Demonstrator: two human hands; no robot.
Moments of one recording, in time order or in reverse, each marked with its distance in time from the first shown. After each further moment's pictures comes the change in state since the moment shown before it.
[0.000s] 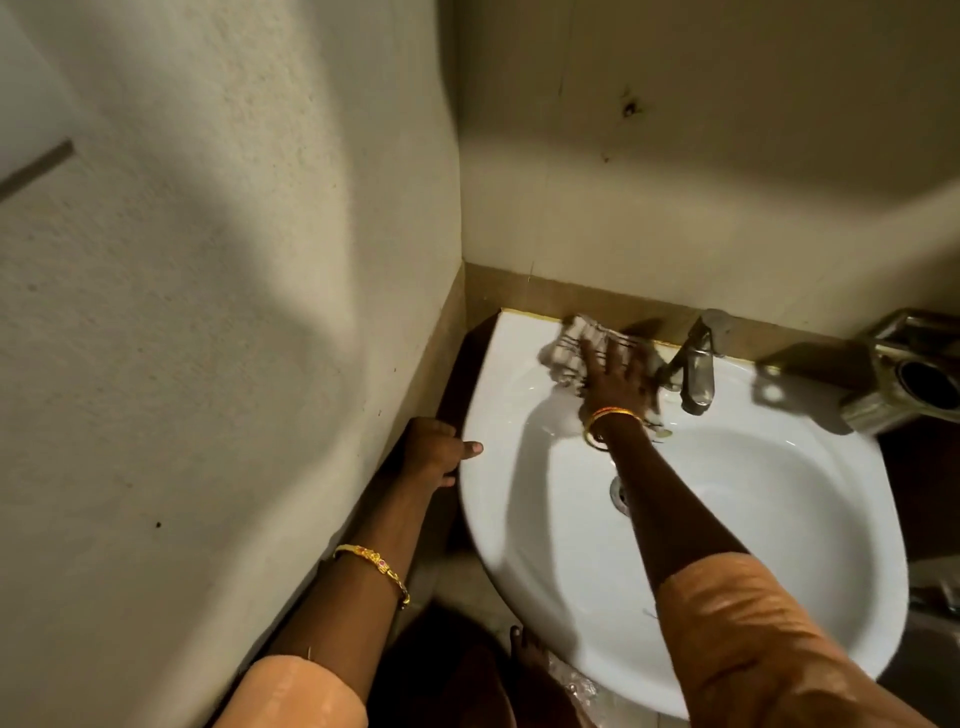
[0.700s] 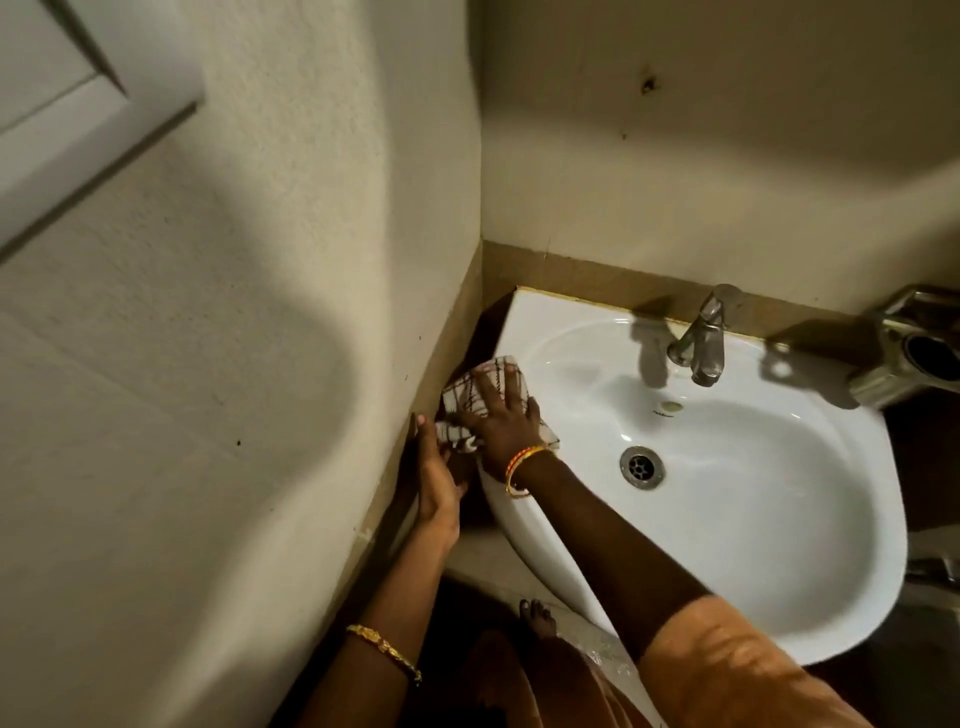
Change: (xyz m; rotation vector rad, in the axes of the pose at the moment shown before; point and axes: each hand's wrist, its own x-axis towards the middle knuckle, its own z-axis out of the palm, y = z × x) left_hand -0.062 -0.049 -0.002 -0.724 0.011 0.127; right_hand -0.099 -0.098 0.030 0.025 -0.225 -0.549
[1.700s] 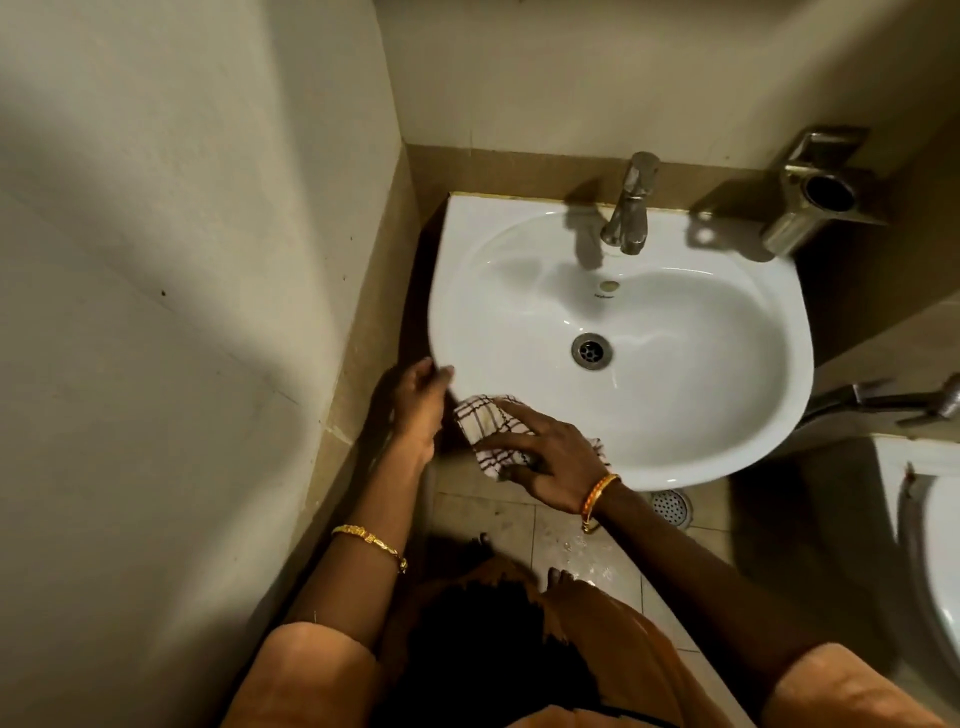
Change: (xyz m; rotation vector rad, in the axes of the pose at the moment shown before) left_hand -0.015 -0.039 -0.017 0.419 -0.075 -0.021; right_hand -0.177 0.038 0.058 0.353 0.188 -0.054
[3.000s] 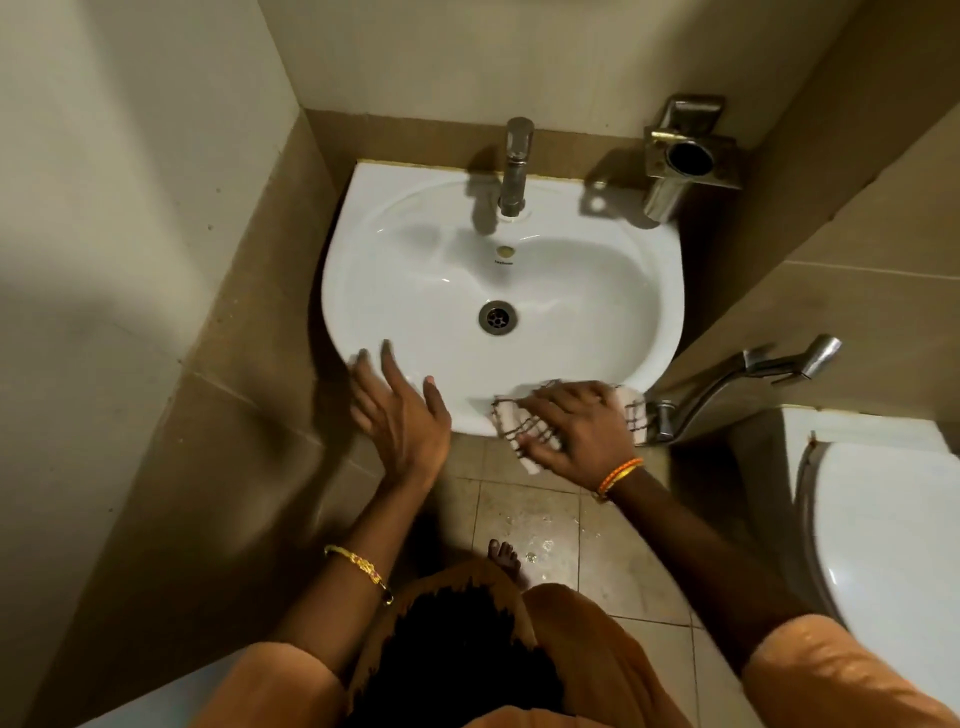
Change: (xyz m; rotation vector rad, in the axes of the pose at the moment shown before) left_hand -0.102 -0.084 0.099 0.989 0.524 0.603; right_hand -0.125 0.115 -0.071 -0.435 0.288 -0.045
